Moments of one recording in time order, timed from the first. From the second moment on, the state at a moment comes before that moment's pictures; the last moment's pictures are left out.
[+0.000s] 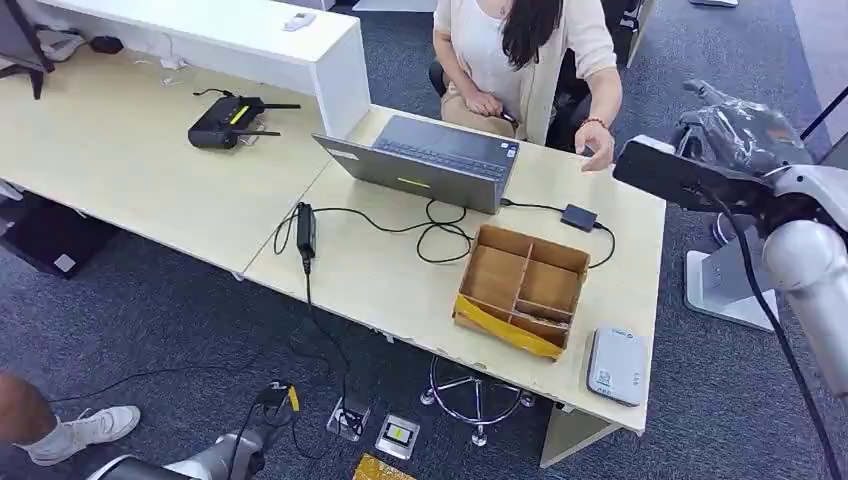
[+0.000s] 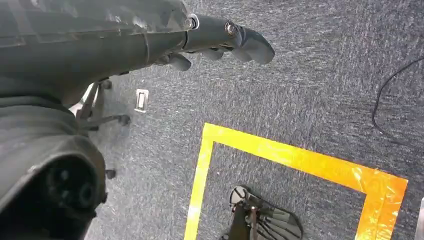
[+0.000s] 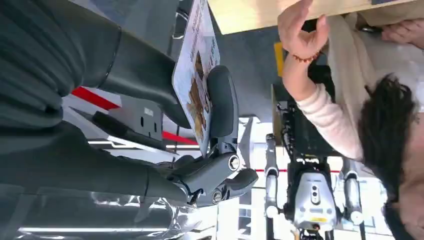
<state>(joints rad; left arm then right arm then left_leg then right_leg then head) -0.15 0.14 0.00 -0.16 0.14 0.10 0.11 -1.34 0.06 0.74 -0.41 0.68 0.05 -0.23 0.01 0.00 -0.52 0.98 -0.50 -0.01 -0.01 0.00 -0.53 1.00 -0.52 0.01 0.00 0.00</state>
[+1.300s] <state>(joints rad) -0.16 0.14 -0.03 -0.16 0.14 0.10 0.12 -1.31 0.07 0.79 -0.30 0.72 0.05 -0.17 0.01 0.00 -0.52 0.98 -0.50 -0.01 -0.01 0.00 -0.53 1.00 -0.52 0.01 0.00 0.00</state>
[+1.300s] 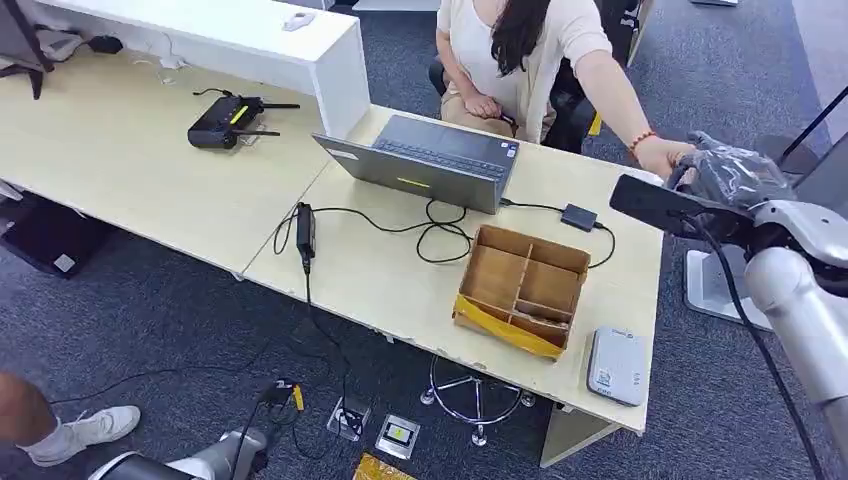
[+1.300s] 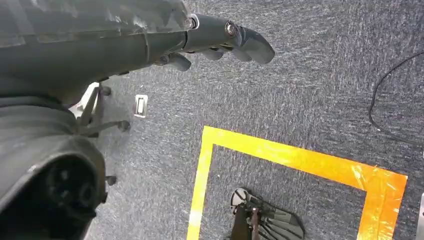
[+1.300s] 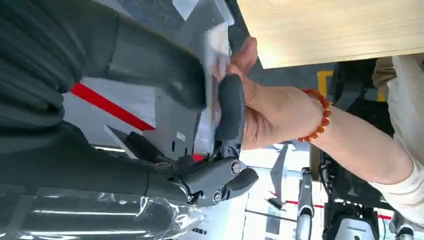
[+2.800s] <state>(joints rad) -0.13 0.14 -0.03 -0.15 0.17 0.09 0.10 -1.20 -0.07 0.71 -0.29 0.59 -0.06 -0.36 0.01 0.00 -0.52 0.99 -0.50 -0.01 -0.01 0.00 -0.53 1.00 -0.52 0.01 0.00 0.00</state>
